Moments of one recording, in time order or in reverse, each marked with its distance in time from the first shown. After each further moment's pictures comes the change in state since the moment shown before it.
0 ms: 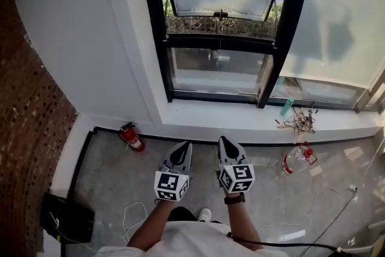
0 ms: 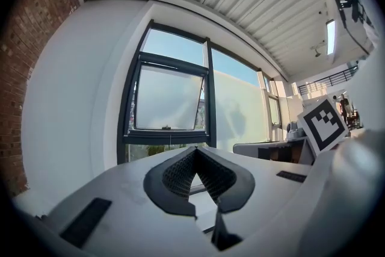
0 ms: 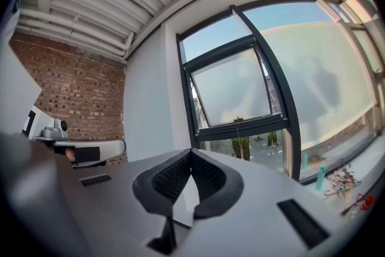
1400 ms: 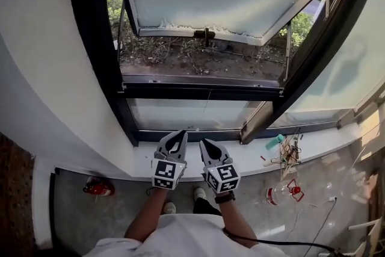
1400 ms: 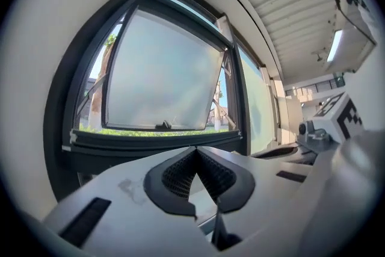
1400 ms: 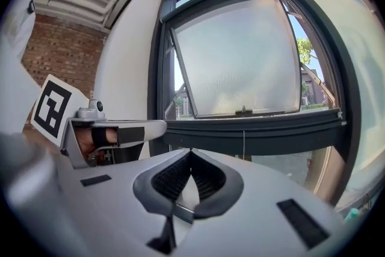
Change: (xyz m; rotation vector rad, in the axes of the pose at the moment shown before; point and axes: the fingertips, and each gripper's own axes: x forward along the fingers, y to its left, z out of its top) left arm 0.515 0.250 -0.017 0.007 0.012 -0.202; right arm 0.480 -0.203 0.013 -0.095 0.122 -0.019
